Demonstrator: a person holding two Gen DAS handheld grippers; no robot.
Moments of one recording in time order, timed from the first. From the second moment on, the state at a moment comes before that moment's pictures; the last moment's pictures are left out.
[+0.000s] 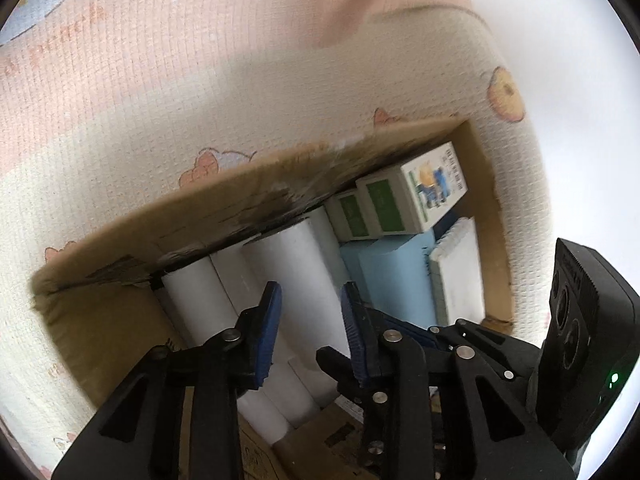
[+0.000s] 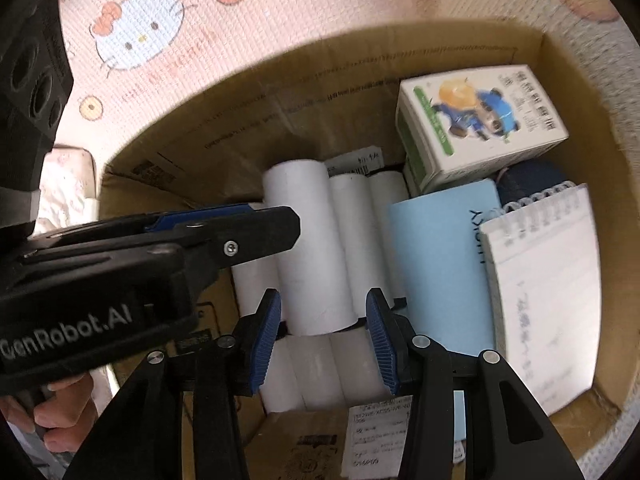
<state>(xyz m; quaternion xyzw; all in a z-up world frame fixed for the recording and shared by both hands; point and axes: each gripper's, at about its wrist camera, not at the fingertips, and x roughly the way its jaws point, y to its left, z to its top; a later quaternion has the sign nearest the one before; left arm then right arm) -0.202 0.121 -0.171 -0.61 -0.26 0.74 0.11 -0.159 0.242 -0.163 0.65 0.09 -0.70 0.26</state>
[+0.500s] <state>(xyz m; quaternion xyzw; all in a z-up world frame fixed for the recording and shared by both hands) -0.168 0.098 -0.122 -0.53 -0.22 0.82 0.11 -0.100 0.225 -0.102 0.61 0.11 -0.75 0.24</state>
